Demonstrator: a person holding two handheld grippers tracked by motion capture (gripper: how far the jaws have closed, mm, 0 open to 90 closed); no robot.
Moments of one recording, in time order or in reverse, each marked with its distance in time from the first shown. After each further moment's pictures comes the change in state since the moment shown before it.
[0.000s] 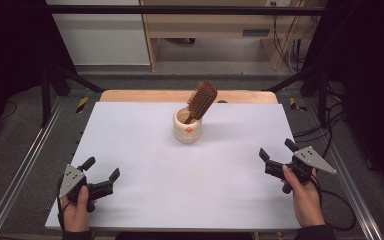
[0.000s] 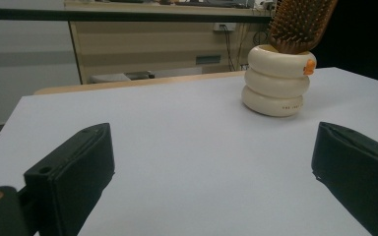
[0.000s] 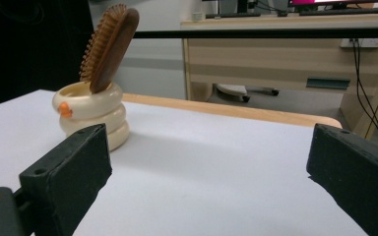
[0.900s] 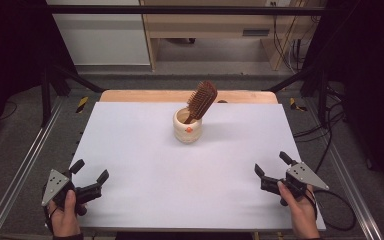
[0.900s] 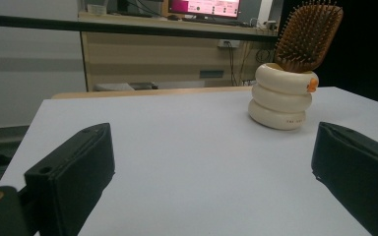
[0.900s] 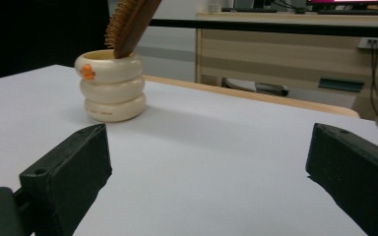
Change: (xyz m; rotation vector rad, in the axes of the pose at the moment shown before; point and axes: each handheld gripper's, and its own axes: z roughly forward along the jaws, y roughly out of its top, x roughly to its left) left arm 0.014 -0.002 -0.020 -0.063 0.005 -0.044; right arm 0.017 -0.035 -0.011 0.010 0.053 -0.060
